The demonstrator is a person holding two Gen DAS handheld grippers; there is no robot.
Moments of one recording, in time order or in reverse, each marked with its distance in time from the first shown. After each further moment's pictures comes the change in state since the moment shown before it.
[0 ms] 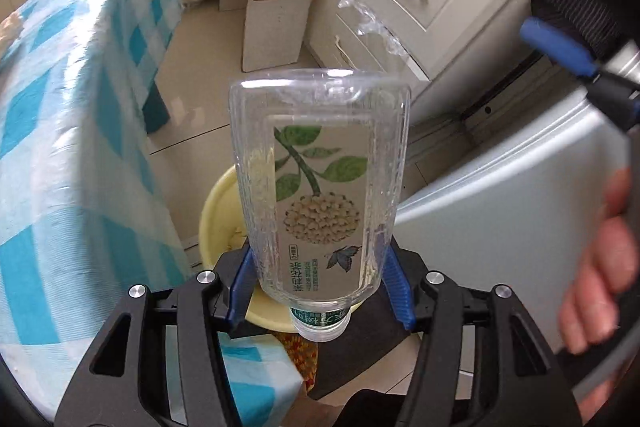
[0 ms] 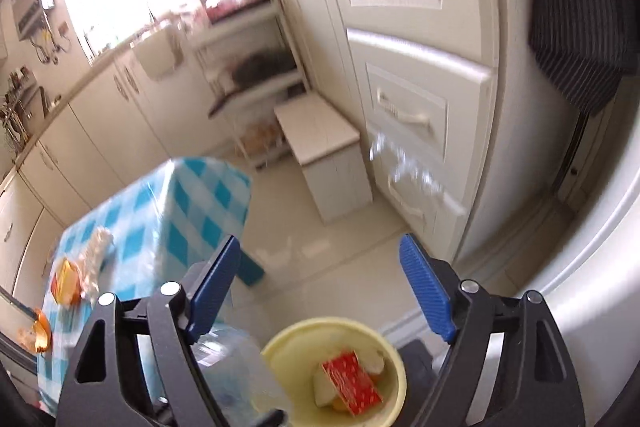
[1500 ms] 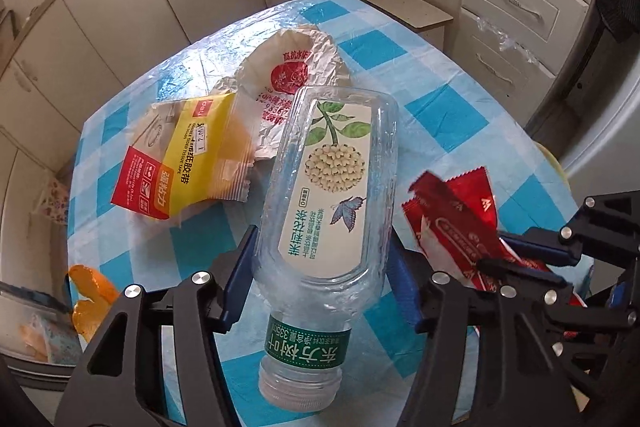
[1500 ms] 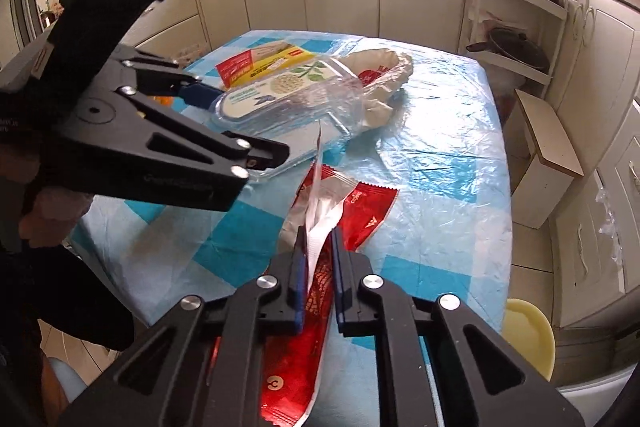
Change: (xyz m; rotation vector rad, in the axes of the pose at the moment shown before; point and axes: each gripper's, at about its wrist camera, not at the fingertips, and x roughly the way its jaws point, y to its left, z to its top) left arm -0.166 0.261 -0.010 0.155 -0.098 0.364; right arm 0.012 0.260 -0.161 -0.650 0.248 0.411
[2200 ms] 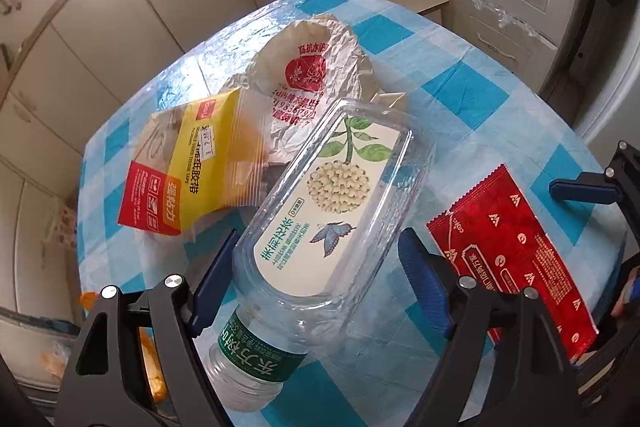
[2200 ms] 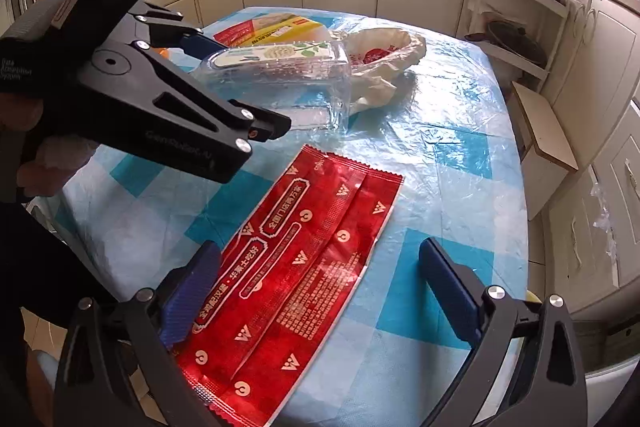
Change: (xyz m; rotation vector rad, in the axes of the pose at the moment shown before) left arm 0.019 0.009 -0.004 0.097 0.007 0.045; right arm 0.020 0.022 -0.010 -0.042 0.059 -0.046
